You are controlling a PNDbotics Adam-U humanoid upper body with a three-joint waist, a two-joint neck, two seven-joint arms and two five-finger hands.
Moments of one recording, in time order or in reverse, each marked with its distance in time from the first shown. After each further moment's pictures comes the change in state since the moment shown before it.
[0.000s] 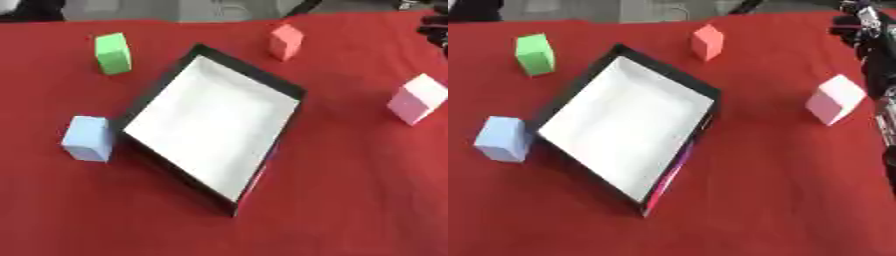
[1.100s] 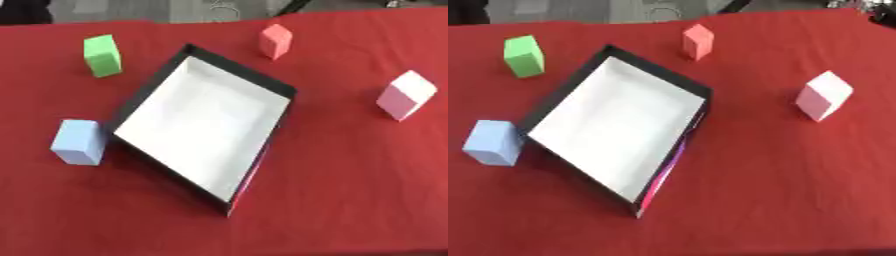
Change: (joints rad) left arm 0.013 0.020 0.000 0.000 -0.005 0.000 0.000; right arm -0.034 -0.512 0.135 0.006 0.185 -0.127 0.315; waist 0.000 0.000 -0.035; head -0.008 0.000
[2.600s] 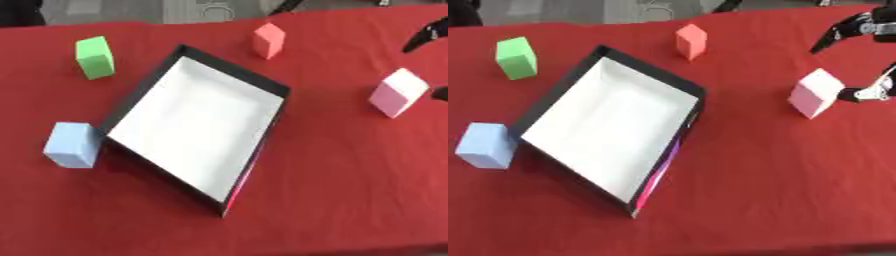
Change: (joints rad) left arm 0.001 0.008 -0.013 0.001 0.000 0.006 -0.010; right arm 0.036 -0.197 0.134 -0.006 0.294 -0.281 0.382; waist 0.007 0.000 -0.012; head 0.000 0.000
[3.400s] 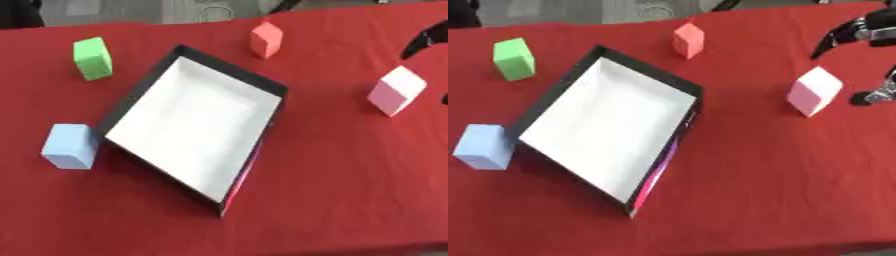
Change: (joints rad) left arm -0.002 0.000 -0.006 0.002 0.000 0.004 -0.005; right arm -0.035 0.000 0.020 0.029 0.049 -0.026 0.021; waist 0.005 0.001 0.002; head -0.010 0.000
